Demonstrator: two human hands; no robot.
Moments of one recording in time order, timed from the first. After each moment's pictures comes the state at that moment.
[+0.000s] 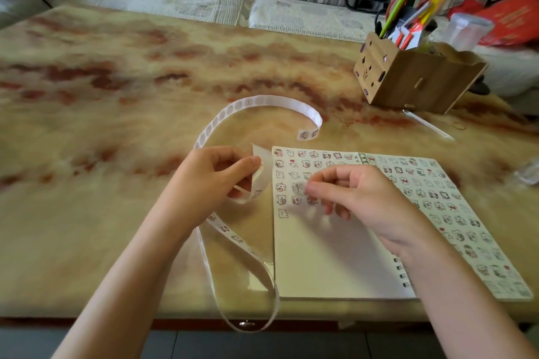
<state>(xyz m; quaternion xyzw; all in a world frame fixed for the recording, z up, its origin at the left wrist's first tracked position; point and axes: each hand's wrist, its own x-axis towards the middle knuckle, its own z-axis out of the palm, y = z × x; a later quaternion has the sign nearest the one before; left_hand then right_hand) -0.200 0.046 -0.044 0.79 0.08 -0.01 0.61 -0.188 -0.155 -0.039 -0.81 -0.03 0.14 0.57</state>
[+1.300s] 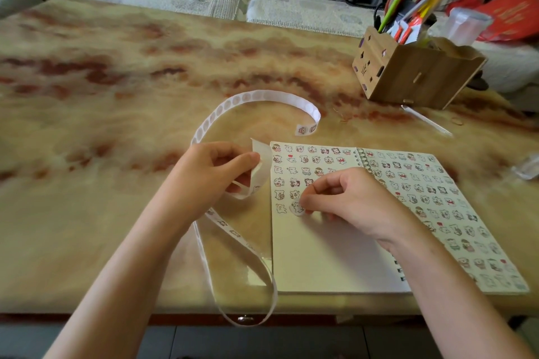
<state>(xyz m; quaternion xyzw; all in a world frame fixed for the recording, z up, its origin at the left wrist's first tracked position) -0.199 0.046 -0.044 0.80 0.07 -0.02 0.60 -0.188 -0.155 -0.047 -0.85 -0.02 0.18 0.49</state>
